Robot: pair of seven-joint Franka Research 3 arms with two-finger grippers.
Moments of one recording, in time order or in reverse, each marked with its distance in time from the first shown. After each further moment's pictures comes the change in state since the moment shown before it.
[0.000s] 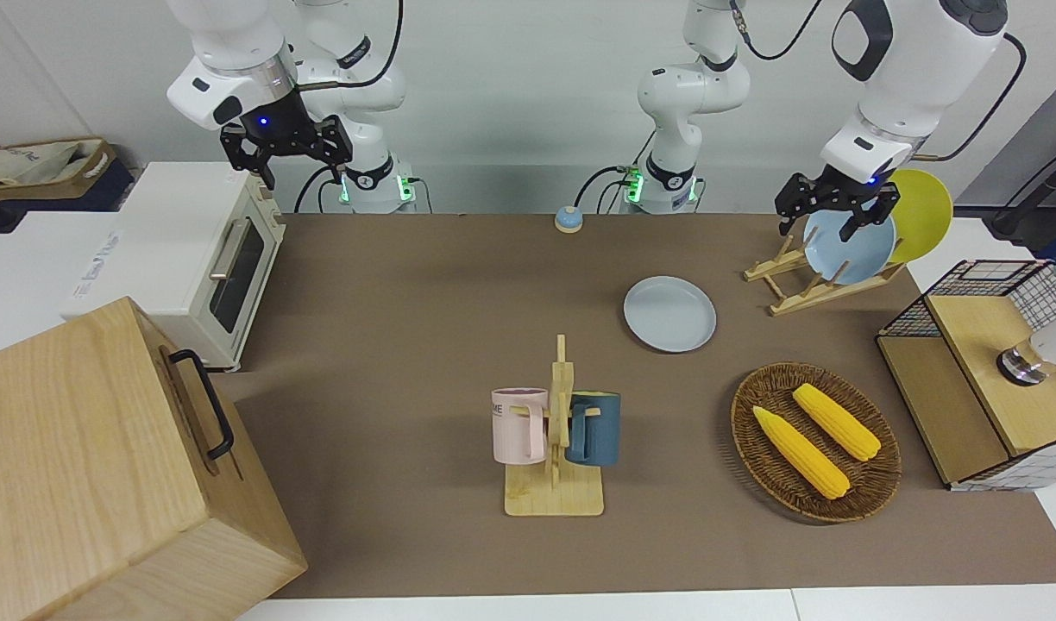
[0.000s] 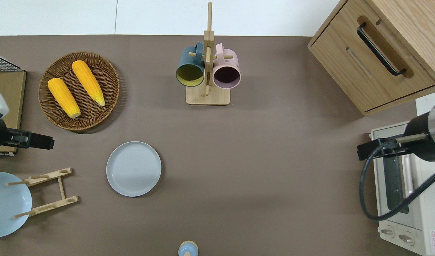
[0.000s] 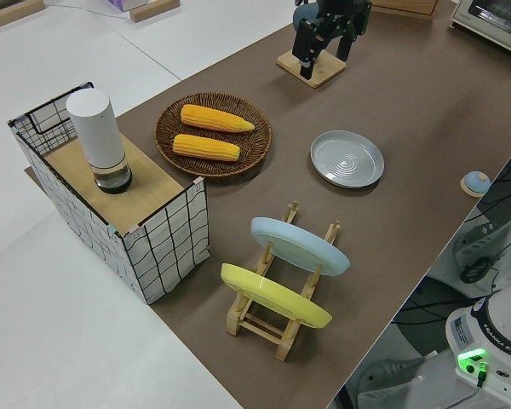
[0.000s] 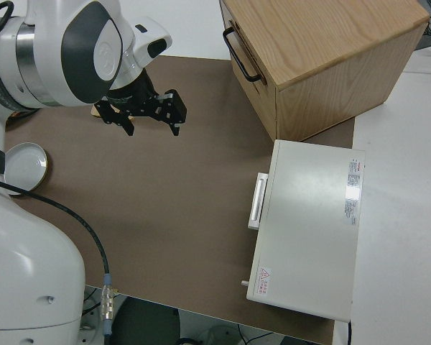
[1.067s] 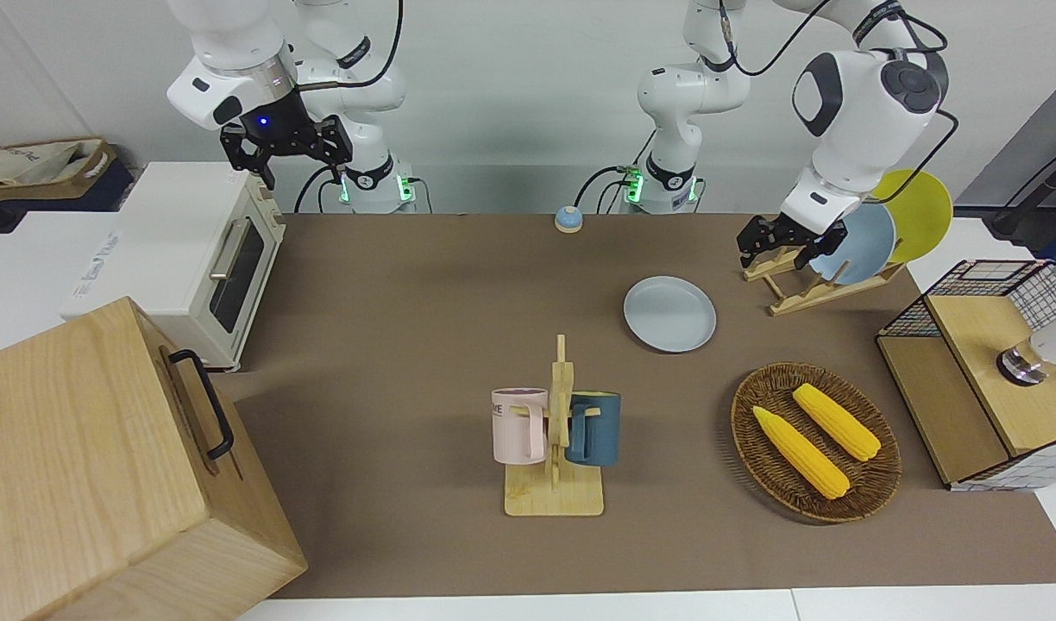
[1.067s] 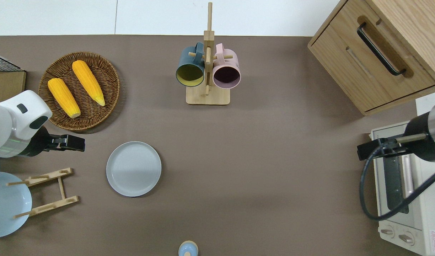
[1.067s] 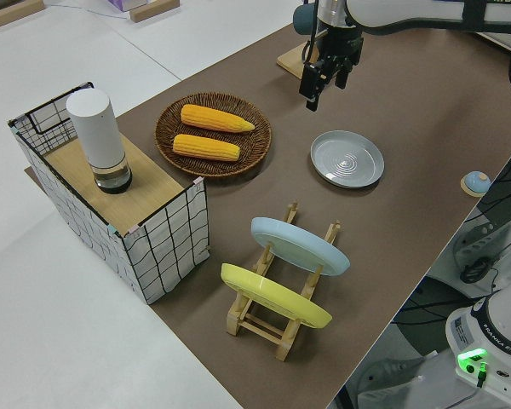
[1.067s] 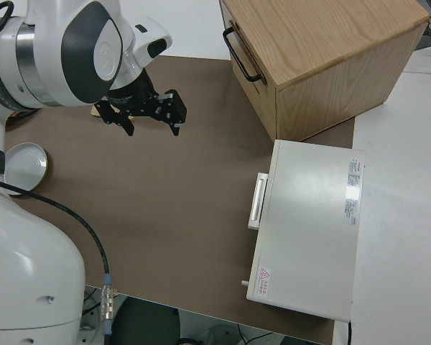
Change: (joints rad) left arm -0.012 -0.002 -0.027 -0.219 -0.045 0.189 -0.140; right arm 0.000 0.000 0.000 0.000 0.000 0.000 0.000
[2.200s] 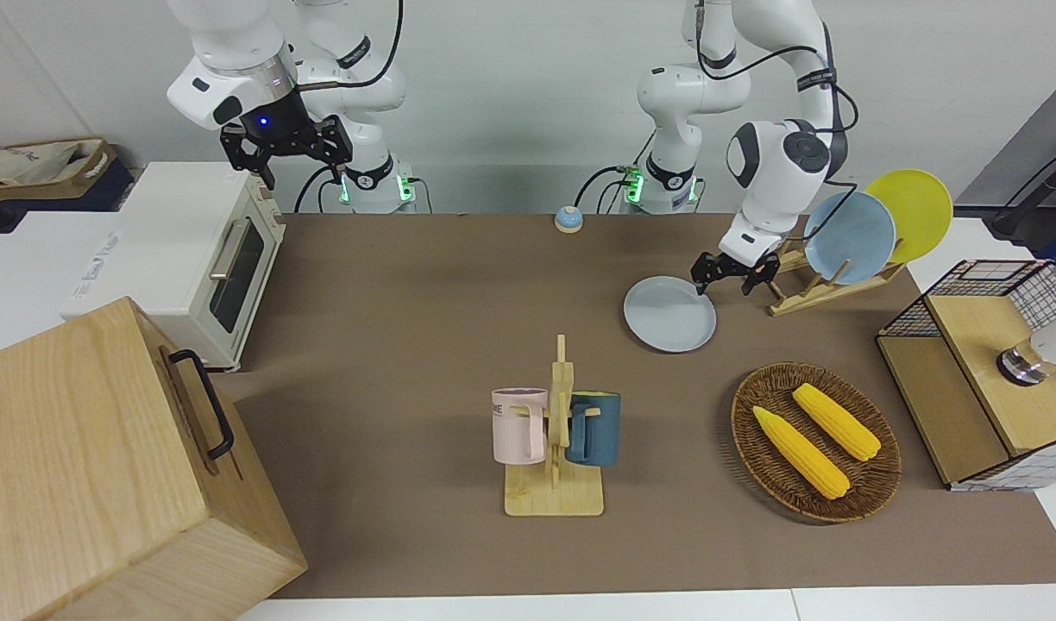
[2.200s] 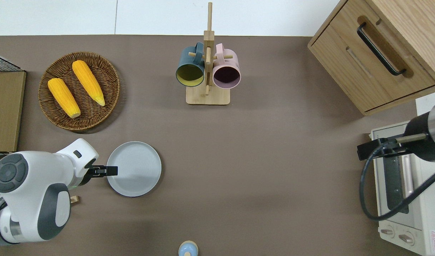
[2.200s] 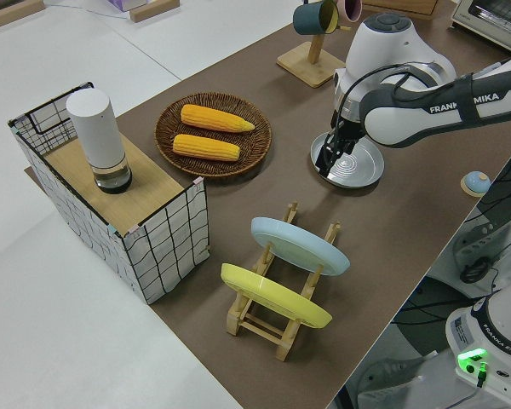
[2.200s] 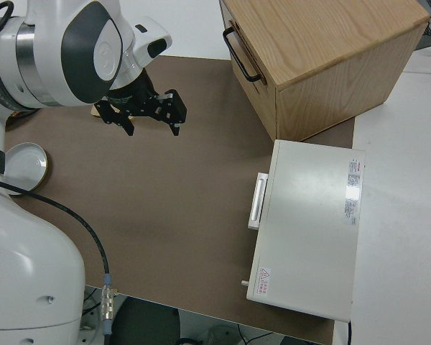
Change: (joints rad) left arm -0.035 -0.077 -0.013 -0.519 -0.020 0.505 -0.038; right arm 0.000 0.000 0.000 0.000 0.000 0.000 0.000
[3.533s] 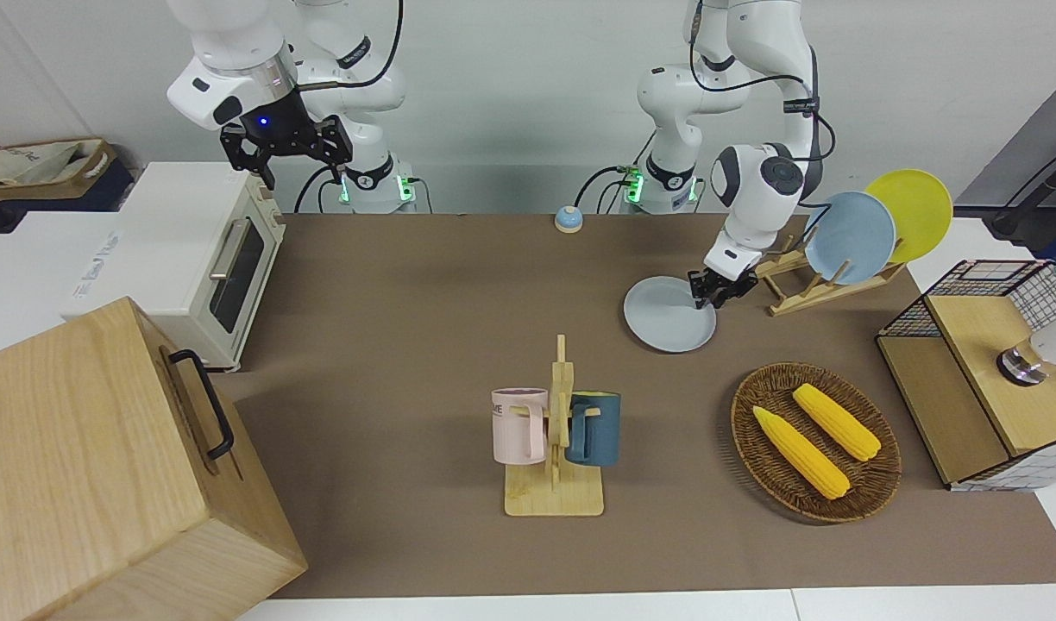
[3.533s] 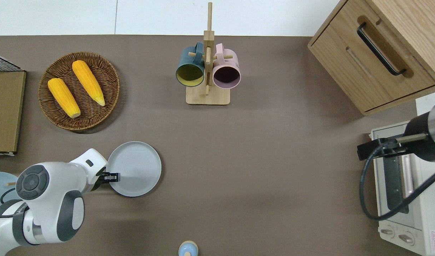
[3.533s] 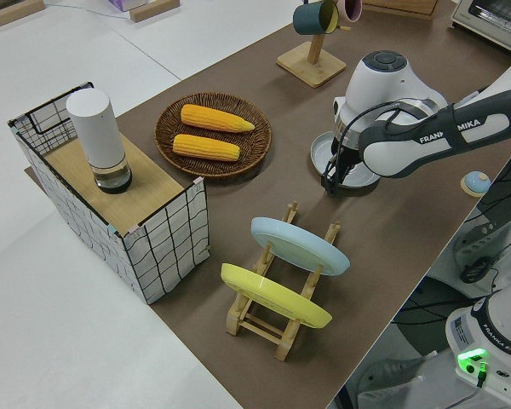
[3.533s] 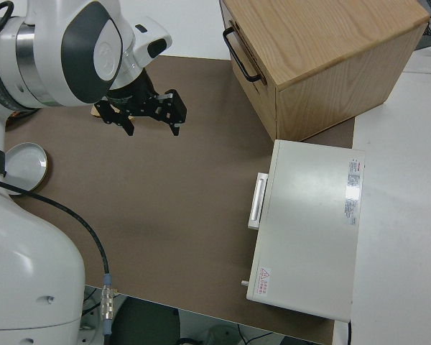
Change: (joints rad) left arm -0.007 0.058 0.006 -0.098 -0.002 0.157 -0.006; right arm 0.000 0.000 0.000 0.000 0.000 0.000 0.000
